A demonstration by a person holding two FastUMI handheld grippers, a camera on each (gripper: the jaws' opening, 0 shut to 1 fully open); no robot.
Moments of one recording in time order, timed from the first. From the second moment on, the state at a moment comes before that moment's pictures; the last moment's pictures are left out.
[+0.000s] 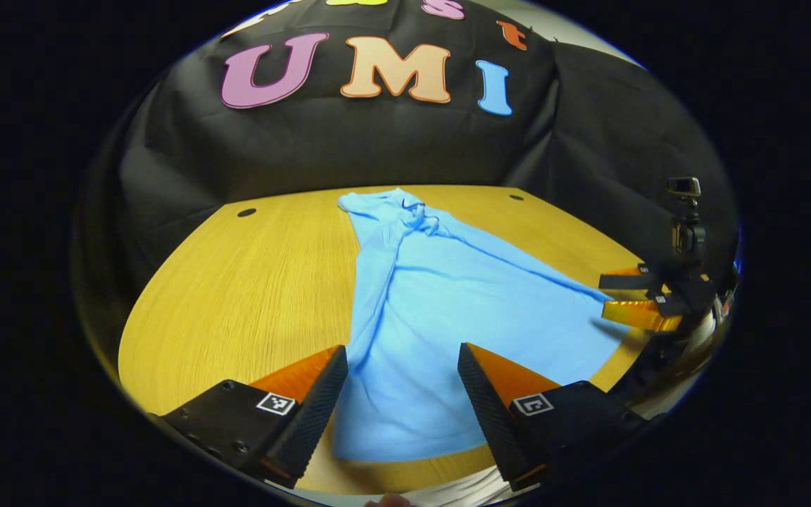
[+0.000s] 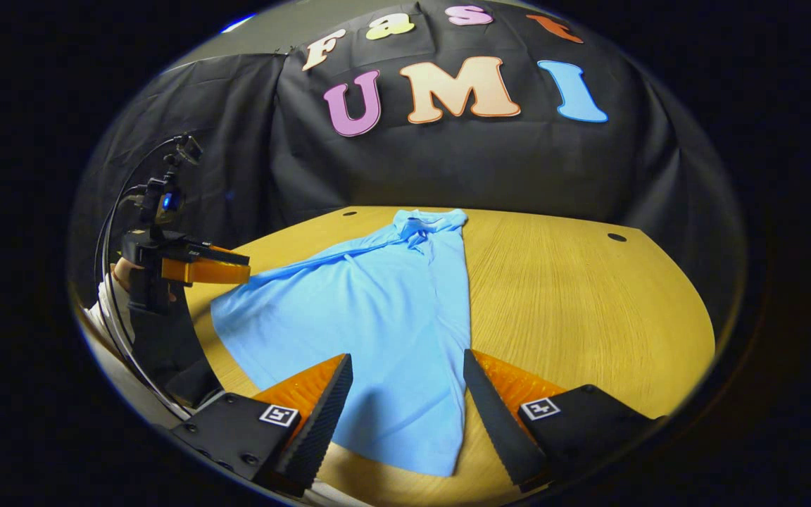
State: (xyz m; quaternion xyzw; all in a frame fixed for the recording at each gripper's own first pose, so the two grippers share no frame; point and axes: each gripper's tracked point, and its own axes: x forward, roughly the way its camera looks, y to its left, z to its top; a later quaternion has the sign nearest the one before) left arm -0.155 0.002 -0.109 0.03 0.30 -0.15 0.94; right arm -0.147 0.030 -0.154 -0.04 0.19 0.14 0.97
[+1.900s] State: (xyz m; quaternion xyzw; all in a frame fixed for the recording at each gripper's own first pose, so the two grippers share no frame) left arm -0.161 -0.014 -0.112 0.04 0.27 -0.15 0.95; right arm -0.158 0.055 -0.162 -0.06 0.22 0.15 0.96
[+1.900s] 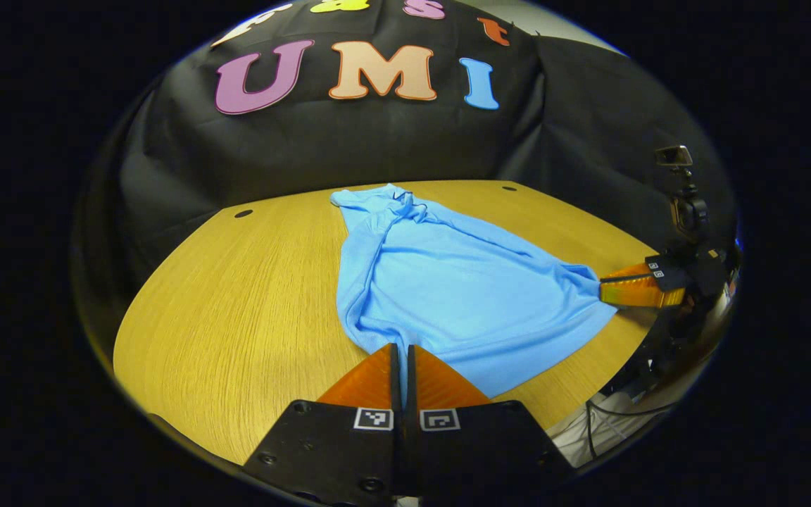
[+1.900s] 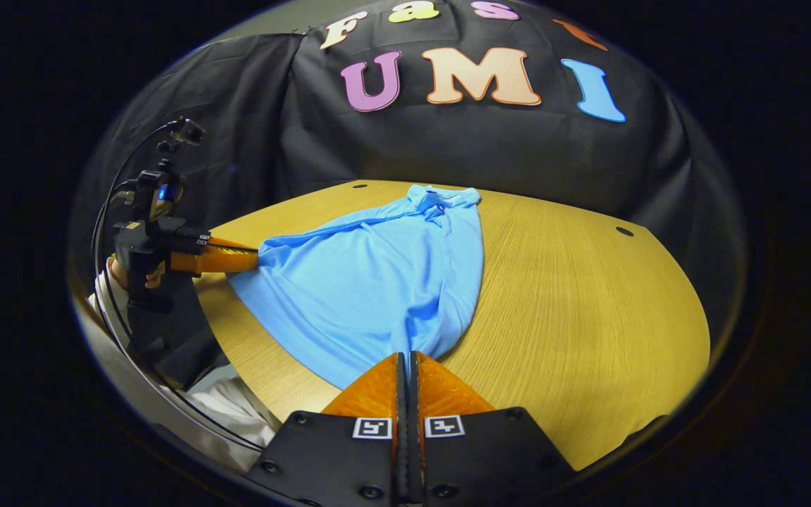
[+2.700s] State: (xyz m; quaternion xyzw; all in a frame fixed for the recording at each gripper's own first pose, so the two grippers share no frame) left arm -0.021 0.003 -0.041 -0.01 0.20 -0.15 0.97; right arm -0.028 0.066 -0.067 -0.04 0.17 0.13 0.98
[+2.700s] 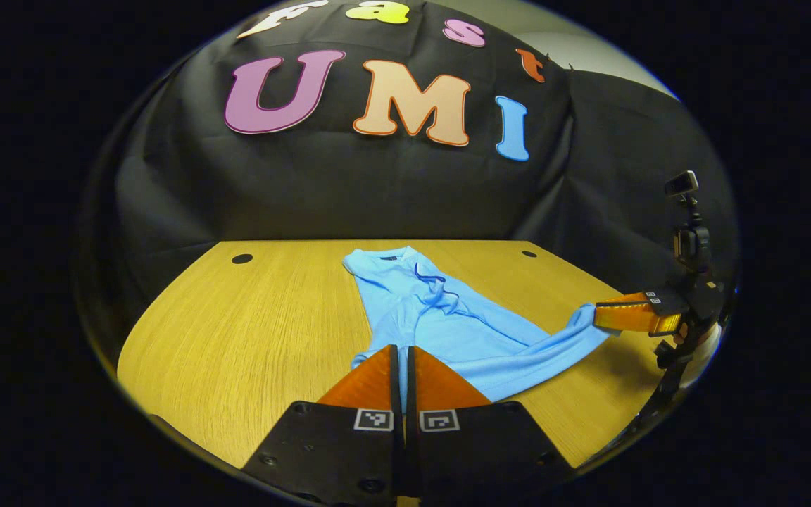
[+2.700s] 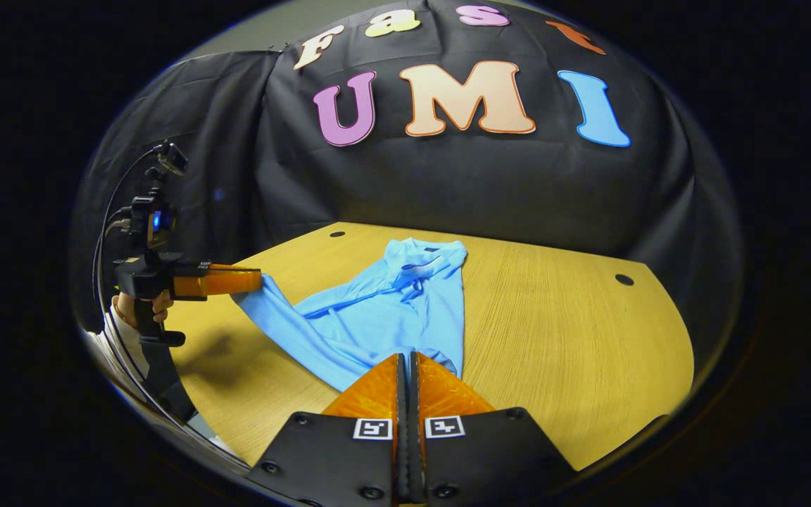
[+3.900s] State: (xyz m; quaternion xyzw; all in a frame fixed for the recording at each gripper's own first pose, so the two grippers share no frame) left arm 0.262 0.048 -0.044 -0.03 0.17 -0.06 0.98; right arm 0.264 0.022 -0.050 -0.04 0.21 -0.02 0.98
